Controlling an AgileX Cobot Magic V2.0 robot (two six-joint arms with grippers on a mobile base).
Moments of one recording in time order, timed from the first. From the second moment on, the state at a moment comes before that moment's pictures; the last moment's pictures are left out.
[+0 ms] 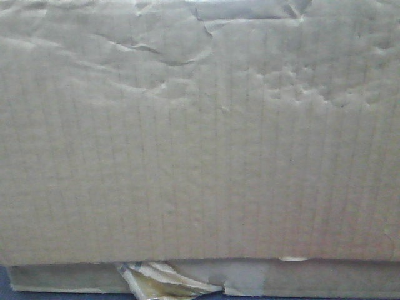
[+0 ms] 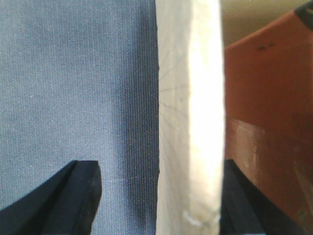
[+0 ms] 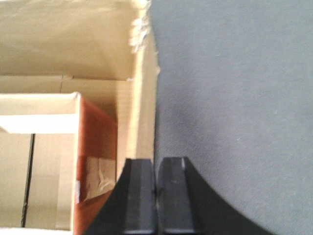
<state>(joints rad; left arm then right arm) -0.50 1.54 -1.41 0.17 1.22 -0.54 0.24 1.31 -1.49 -0.06 1.22 0.31</state>
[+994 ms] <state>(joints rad) -0.50 1.54 -1.41 0.17 1.21 -0.53 0.25 1.43 -1.31 0.03 1.23 0.31</state>
